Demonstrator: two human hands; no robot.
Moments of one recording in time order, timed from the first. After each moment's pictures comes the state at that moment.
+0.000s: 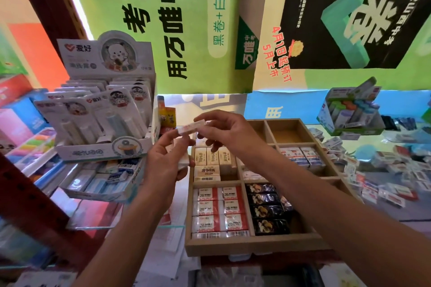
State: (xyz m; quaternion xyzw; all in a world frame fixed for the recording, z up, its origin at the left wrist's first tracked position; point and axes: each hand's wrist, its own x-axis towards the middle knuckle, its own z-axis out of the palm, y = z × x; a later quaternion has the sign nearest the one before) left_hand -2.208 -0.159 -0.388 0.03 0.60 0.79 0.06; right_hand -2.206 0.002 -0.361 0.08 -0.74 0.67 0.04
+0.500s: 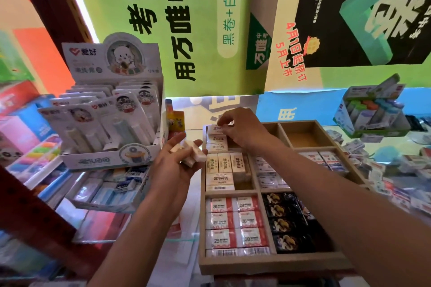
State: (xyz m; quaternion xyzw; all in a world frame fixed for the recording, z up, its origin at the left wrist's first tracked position) left_hand -2.230 -0.161 -0.392 -0.06 0.49 0.86 0.11; right_hand -2.287 0.022 -0.384 -0.01 -0.95 0.29 0.10
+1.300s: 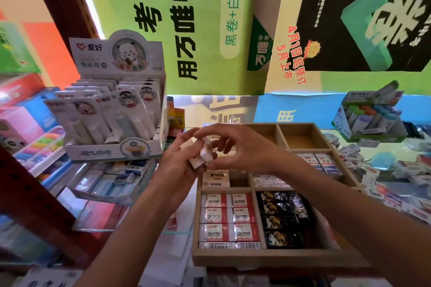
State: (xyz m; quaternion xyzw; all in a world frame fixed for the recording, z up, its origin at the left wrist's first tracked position) left_hand -2.219 -0.158 -0.389 0.03 0.51 0.84 0.17; right_hand -2.209 0.017 -0.358 0.28 -0.87 0.42 0.02
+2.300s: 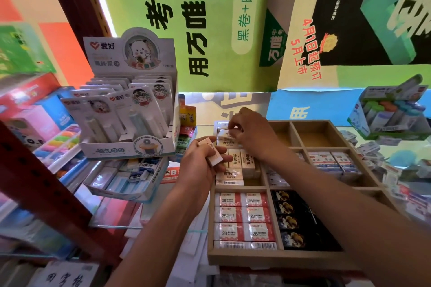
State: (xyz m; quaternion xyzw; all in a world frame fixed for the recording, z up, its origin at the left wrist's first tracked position) left_hand -2.212 -0.142 -0.383 -0.05 0.55 0.83 0.13; right_hand -2.270 0.012 -0.396 0.05 -0.96 0.20 0.16
